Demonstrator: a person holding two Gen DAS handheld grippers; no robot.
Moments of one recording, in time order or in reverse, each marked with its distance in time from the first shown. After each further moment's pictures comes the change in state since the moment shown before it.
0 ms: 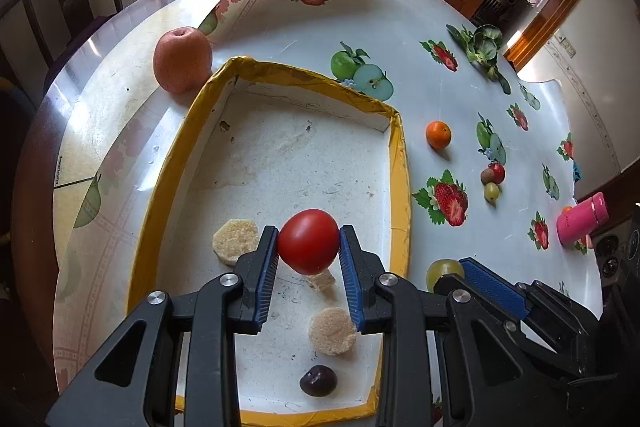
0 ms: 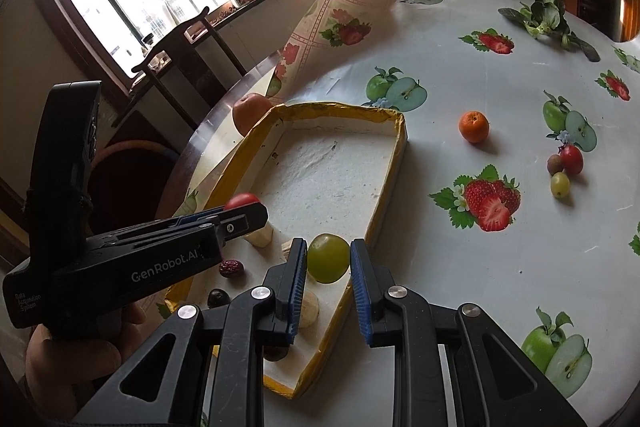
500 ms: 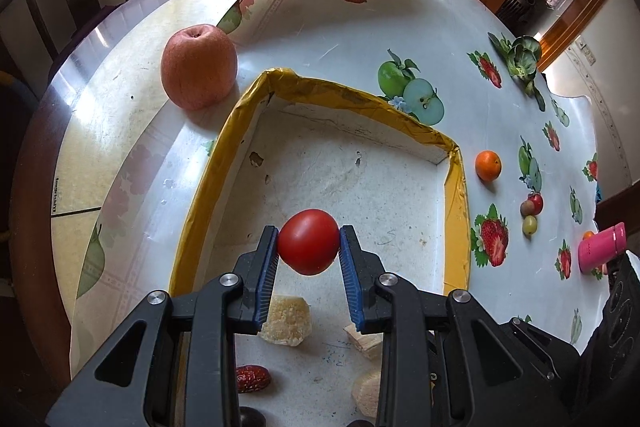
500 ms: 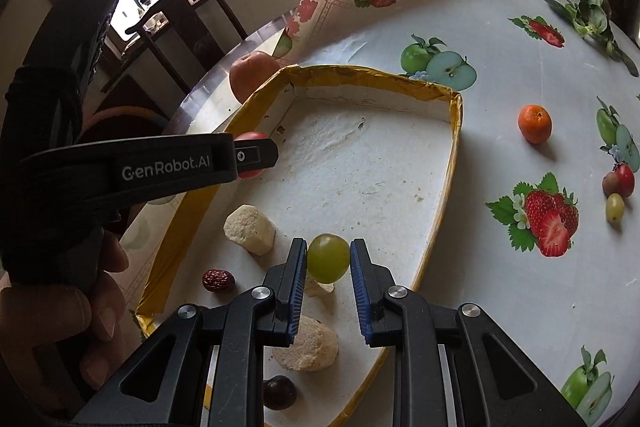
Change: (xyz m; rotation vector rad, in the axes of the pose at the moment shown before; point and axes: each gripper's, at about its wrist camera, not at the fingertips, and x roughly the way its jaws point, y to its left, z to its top) left arm 0.044 0.031 0.038 -0.025 0.041 0.043; right arm 0.075 0.020 0.012 -0.055 0.100 -0.037
